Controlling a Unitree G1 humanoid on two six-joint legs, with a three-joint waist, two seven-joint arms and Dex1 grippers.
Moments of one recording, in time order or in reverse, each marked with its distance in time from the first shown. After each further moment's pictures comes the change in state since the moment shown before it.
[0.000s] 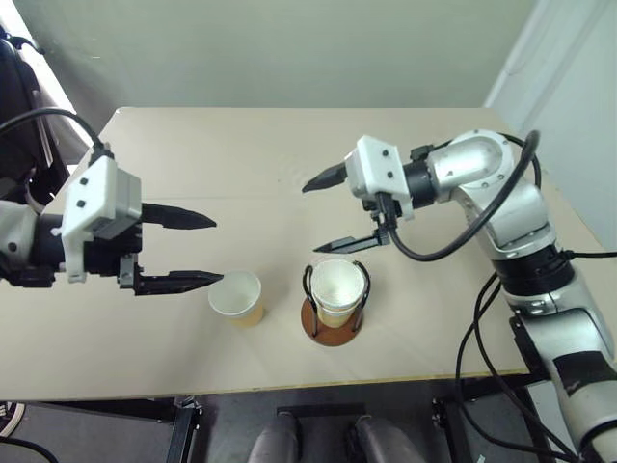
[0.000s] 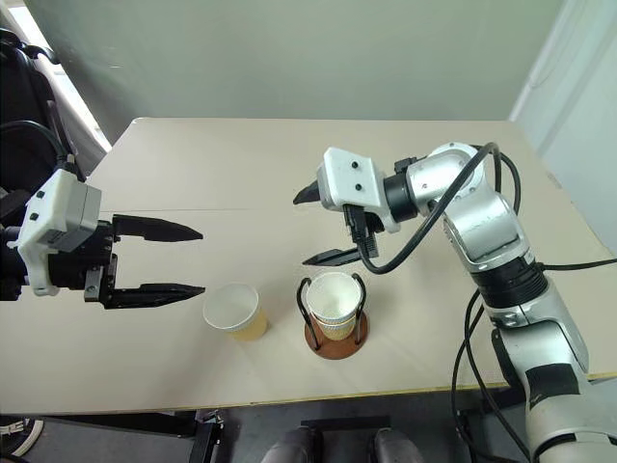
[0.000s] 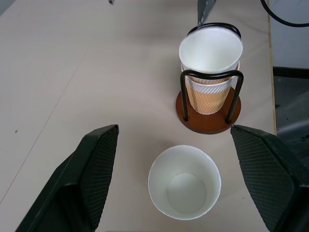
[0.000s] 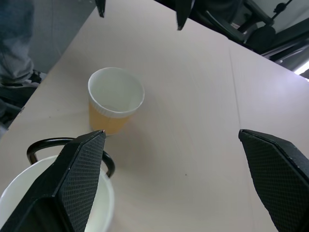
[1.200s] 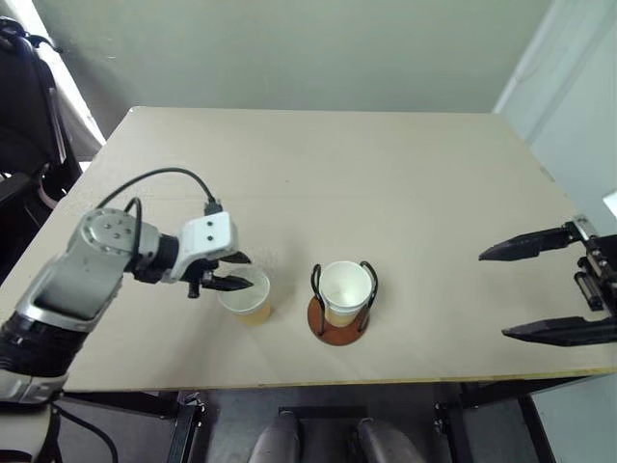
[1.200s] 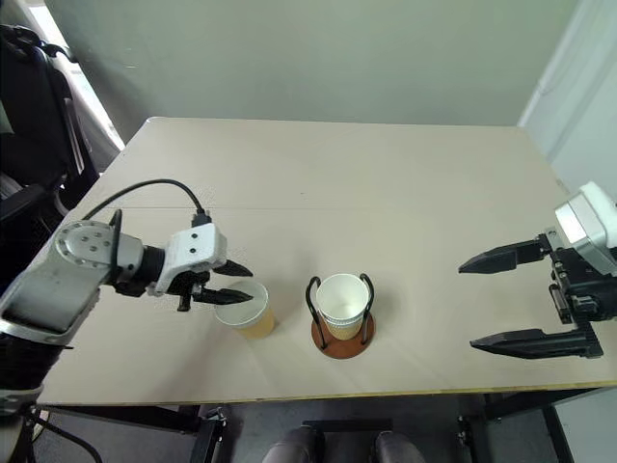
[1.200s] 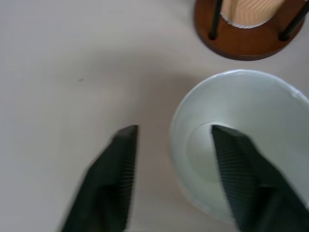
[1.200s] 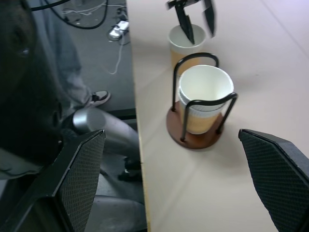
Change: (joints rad) left arm -0.280 -0.204 -0.591 0.229 0.481 -0.123 0.009; right arm 0.801 -0.738 -0.823 -0.438 0.697 0.447 0.125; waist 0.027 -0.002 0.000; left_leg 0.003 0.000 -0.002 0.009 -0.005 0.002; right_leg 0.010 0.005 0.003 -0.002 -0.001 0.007
